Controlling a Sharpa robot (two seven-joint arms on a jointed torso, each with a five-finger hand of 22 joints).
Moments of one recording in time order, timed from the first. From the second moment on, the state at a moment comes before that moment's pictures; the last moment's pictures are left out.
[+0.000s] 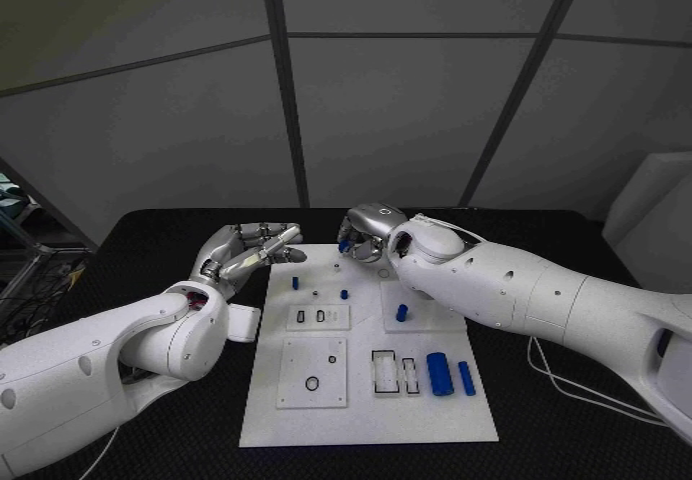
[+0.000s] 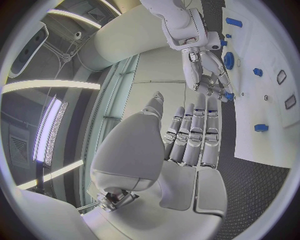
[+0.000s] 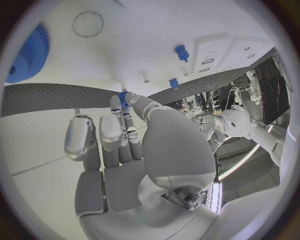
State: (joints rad) left arm 1.08 -0.89 0.12 1.65 -0.14 -0.44 0.41; left_hand 1.44 -0.05 0.01 0.15 0.13 0.93 0.22 0.10 0.07 1.00 0.17 0.13 0.07 1.09 0.12 0.30 0.21 0.20 0.87 0.23 0.35 0.15; right arm 1.23 -0.38 0.05 1.02 -1.67 -0.31 -0.08; right_hand 1.34 -0.09 0.47 -0.03 0.19 1.09 0.14 0.07 0.08 1.25 0.07 0.07 0.08 1.46 0.00 1.18 0.92 0.09 1.33 0.10 1.39 1.21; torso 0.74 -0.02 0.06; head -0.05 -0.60
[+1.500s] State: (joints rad) left arm 1.08 -0.89 0.12 1.64 -0.14 -0.44 0.41; left_hand 1.44 -0.05 0.01 0.15 0.13 0.93 0.22 0.10 0.07 1.00 0.17 0.13 0.07 1.09 0.12 0.30 0.21 0.20 0.87 0.23 0.35 0.15; right arm 1.23 -0.35 0.05 0.98 -1.68 -0.26 -0.12; right_hand 1.31 -0.15 0.42 -0.01 0.17 0.94 0.17 0.07 0.07 1.09 0.11 0.07 0.07 1.45 0.02 1.16 0.84 0.09 1.26 0.13 1.37 1.13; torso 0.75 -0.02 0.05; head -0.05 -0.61
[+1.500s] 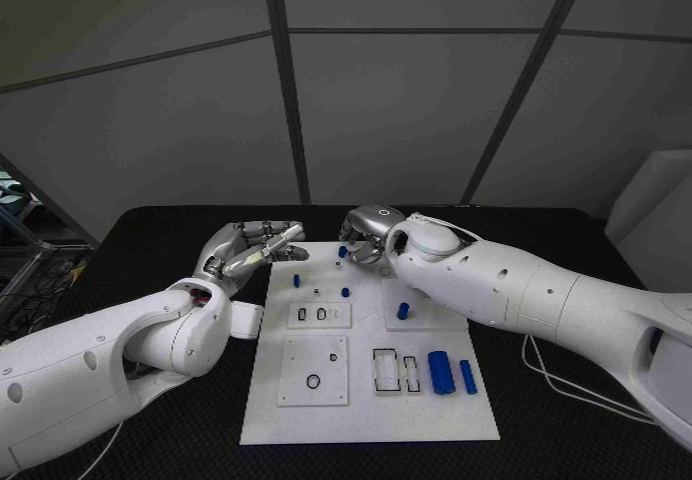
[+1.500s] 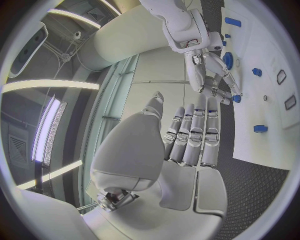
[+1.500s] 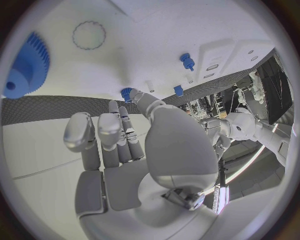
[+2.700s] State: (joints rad) left arm 1.08 -0.90 0.11 1.63 -0.14 -0.41 0.40; left_hand 1.44 -0.04 0.01 0.15 0.13 0.93 0.21 0.10 0.07 1.00 0.17 0.13 0.07 1.09 0.12 0.29 0.21 0.20 0.87 0.23 0.35 0.15; right arm 1.23 -0.70 0.07 1.26 -1.40 -0.20 -0.25; right_hand 1.36 -0.15 0.08 0.16 0.29 0.86 0.17 0.15 0.09 1.36 0.08 1.30 1.26 1.47 -0.01 1.47 1.31 0.05 1.44 0.11 1.49 1.31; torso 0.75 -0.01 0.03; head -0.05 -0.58
